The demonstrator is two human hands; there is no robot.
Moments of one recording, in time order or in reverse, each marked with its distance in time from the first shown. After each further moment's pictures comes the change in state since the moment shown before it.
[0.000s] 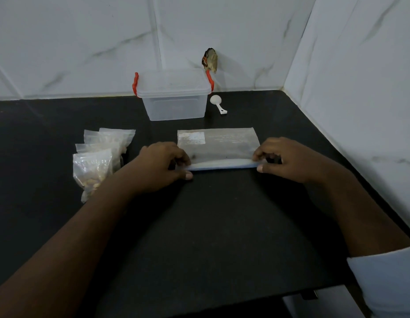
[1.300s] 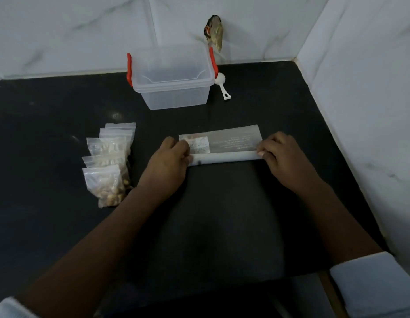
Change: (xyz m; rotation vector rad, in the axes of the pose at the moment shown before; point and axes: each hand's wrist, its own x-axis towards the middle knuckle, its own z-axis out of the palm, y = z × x) left_hand 0.016 0.011 -0.001 -0.187 0.108 -0.173; right_hand 0.009 -0.011 0.009 0.045 0.186 0.240
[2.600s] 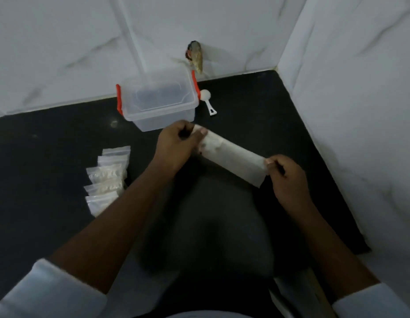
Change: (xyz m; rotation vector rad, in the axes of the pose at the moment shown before) left_hand 0.071 0.061 -0.037 -0.688 -0.036 -0.193; right_hand -0.035 -0.018 -0.024 0.458 0.261 0.451
